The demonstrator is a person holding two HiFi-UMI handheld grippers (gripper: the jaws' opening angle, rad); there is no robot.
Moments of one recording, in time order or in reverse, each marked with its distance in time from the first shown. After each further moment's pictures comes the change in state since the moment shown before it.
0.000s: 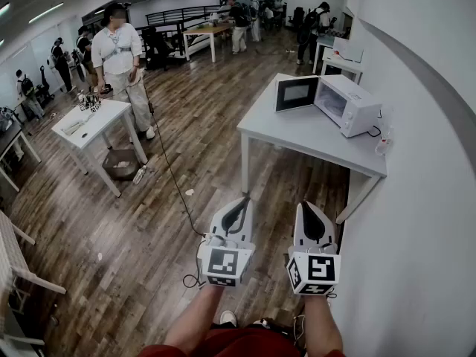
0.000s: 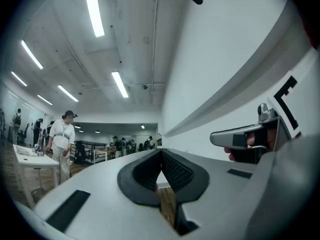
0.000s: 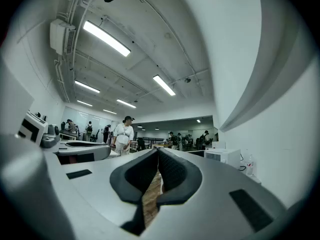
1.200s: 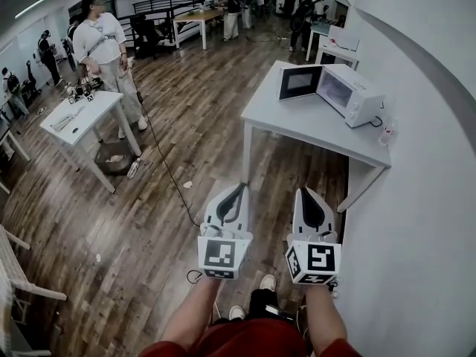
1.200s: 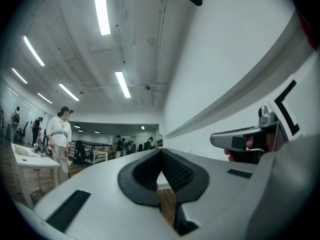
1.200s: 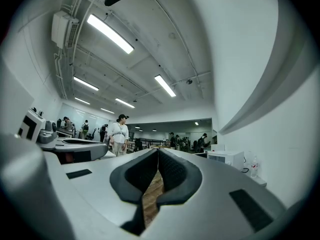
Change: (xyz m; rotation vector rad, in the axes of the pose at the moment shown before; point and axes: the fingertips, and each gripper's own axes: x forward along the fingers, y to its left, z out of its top) left arm 0.000 0.098 -0.009 -0.010 -0.017 -0.016; right arm 0.064 0.071 -0.007 -0.026 -0.019 -0.042
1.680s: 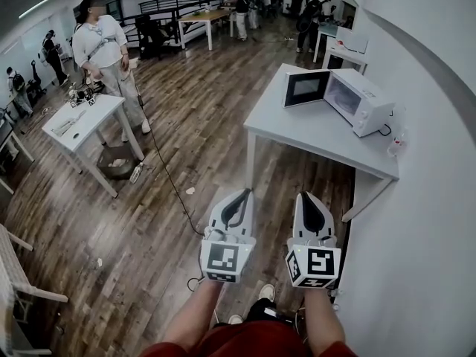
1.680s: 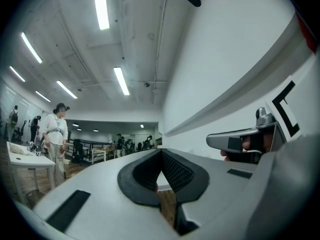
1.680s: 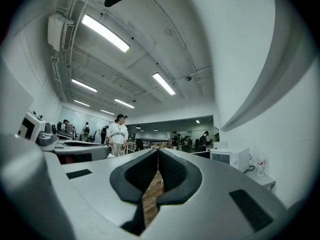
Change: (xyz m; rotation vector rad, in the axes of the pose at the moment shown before) left arm 0.068 0.009 -0.020 -0.001 0.019 -0.012; right arm 0.064 -0.029 -0.021 0.036 0.006 0.016
